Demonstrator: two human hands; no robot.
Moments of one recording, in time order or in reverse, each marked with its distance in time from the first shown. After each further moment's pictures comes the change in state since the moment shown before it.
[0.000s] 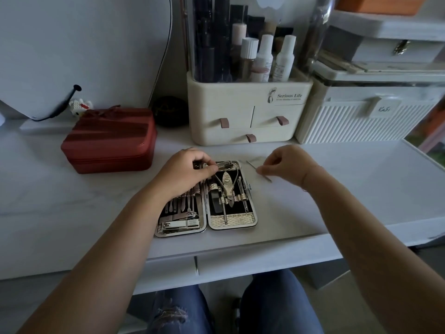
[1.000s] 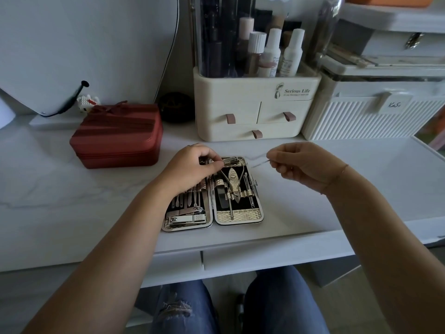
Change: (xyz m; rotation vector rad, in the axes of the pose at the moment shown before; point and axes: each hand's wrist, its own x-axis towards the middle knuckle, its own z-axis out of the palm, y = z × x) left_hand -0.001 0.003 0.000 -0.026 0.007 -0.014; right_hand -0.020 -0.005 -0.010 0.907 -0.265 0.057
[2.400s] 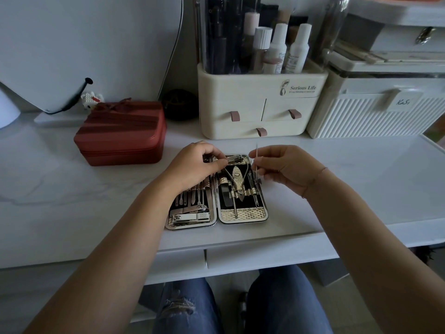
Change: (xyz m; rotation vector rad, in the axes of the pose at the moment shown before) left_hand -0.001 0.003 -0.001 0.007 0.001 0.014; right_hand 0.008 0.007 0.036 0.050 0.022 0.011
